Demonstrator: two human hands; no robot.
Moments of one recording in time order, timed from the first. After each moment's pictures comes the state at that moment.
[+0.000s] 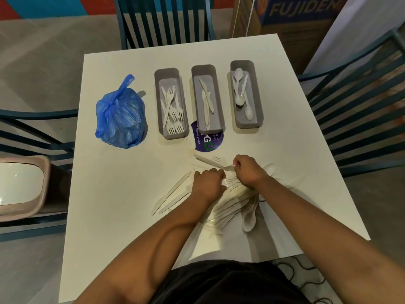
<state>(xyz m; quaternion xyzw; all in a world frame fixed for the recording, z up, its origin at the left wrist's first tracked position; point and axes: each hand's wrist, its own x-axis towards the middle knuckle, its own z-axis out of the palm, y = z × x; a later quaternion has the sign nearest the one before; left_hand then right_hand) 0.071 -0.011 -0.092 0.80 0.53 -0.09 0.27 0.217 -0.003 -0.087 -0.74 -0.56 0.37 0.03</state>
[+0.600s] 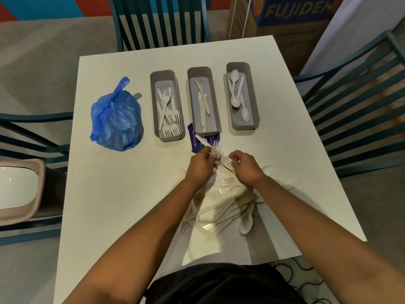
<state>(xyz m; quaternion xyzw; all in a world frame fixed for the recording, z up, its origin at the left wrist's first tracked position) 0.072 0.025 -0.065 0.63 0.58 0.20 0.48 0.220 0.001 -0.079 -0.75 -0.49 0.42 0.16</state>
